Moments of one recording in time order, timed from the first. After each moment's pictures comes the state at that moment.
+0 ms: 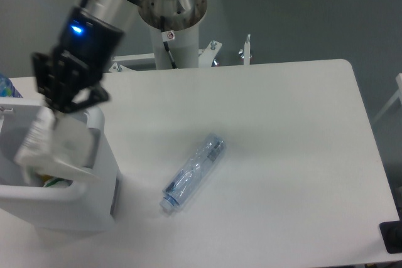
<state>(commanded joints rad) 2.14 -1.63 -1.54 -0.84 0.88 0.51</state>
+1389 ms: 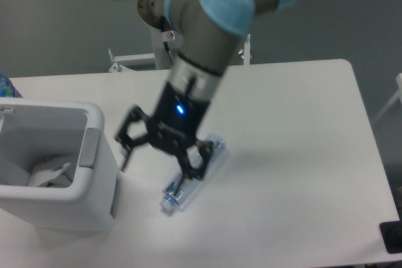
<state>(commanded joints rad) 2.40 -2.01 -1.37 -0.95 1.03 0.53</state>
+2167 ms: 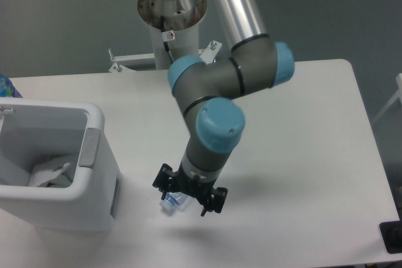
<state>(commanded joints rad) 2.27 -2.16 -1.38 -1.17 1.40 0.70</state>
